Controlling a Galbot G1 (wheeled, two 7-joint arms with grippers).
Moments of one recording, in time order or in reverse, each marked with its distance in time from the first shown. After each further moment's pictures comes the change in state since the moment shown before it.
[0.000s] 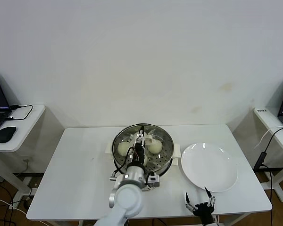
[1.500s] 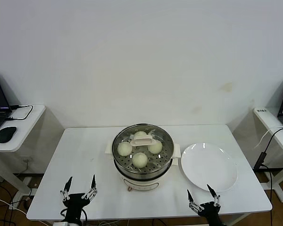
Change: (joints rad) left arm 0.726 0.138 -0.520 -0.255 -1.649 -0.495 -0.560; right arm -0.116 -0.222 -0.062 0.142 0.381 0.035 -0.011
